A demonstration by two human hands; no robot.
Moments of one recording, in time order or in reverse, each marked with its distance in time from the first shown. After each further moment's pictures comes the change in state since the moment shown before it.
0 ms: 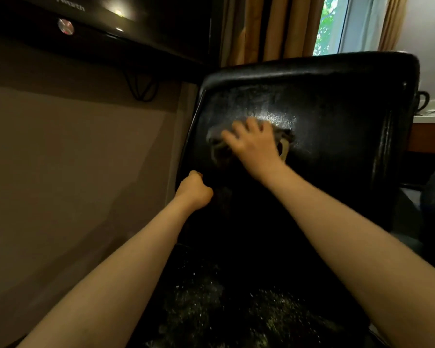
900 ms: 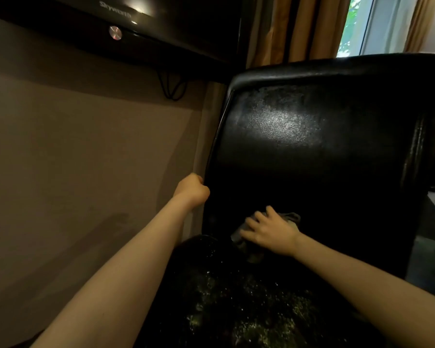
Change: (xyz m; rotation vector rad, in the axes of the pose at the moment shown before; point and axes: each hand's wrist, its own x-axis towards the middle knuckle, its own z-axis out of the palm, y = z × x) left_hand -0.022 -0.047 -0.048 -0.007 0.030 -0.069; right_hand -0.122 -0.072 0.013 0.093 -0.445 -0.581
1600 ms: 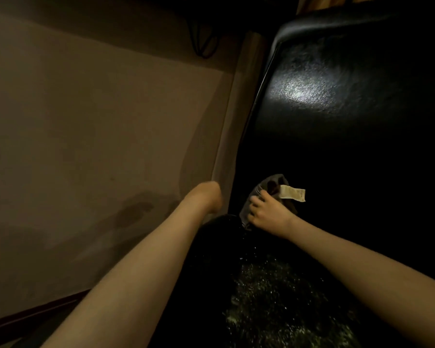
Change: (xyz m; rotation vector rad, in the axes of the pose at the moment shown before) left_hand 0.037 -0.085 0.026 0.382 -0.233 -0.090; right_hand 0.106 -0.058 0.034 -0.174 -0.211 -0.120
